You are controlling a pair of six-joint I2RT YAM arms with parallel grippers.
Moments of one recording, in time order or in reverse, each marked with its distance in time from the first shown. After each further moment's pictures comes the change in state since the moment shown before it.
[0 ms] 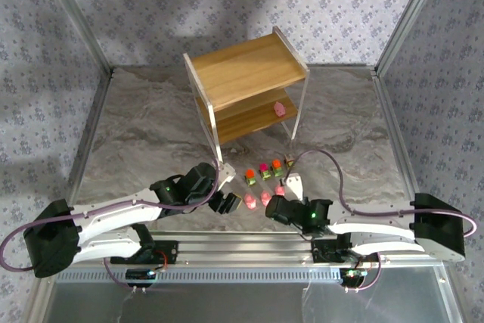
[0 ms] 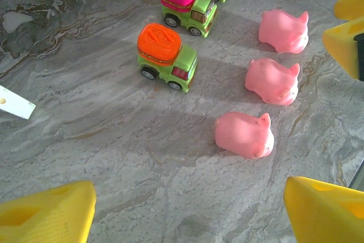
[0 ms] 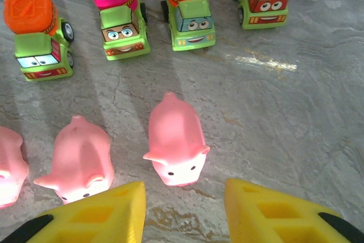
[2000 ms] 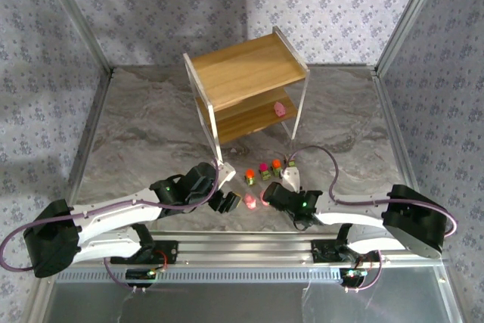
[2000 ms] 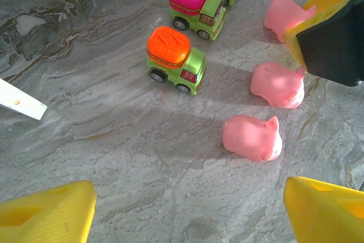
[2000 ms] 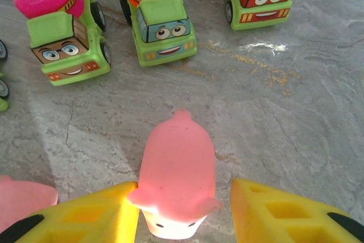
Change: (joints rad) left arm 0.000 0.000 0.003 -0.003 -0.026 0.000; right arm -0.171 0.171 0.000 0.166 -0.080 -0.075
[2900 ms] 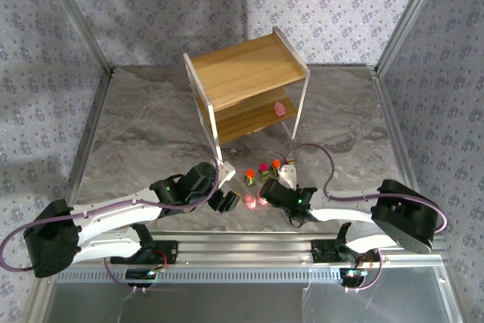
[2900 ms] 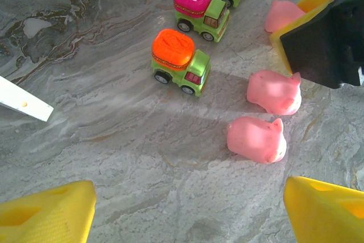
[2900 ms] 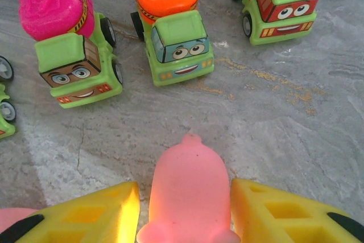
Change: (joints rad) left arm 0.000 0.000 0.004 -0.003 -0.014 0.007; right arm -0.026 0.076 0.029 0.059 -0.011 -0.009
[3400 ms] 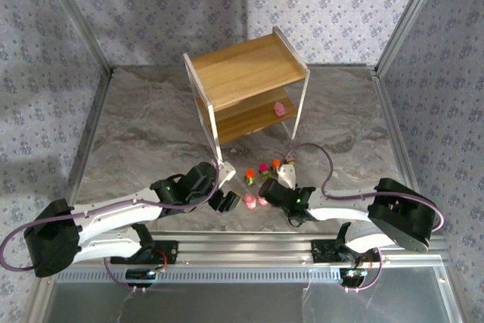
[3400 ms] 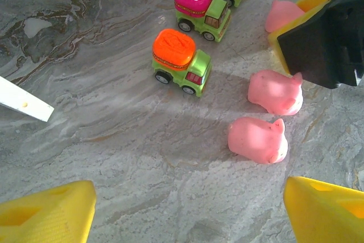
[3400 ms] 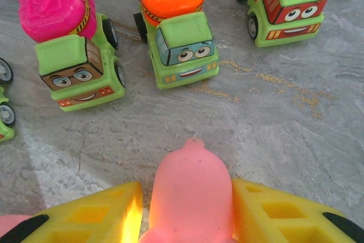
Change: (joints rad) left arm 0.000 0.005 0.003 0.000 0.000 0.000; right arm -0.002 0.022 0.006 0.015 0.002 -0.006
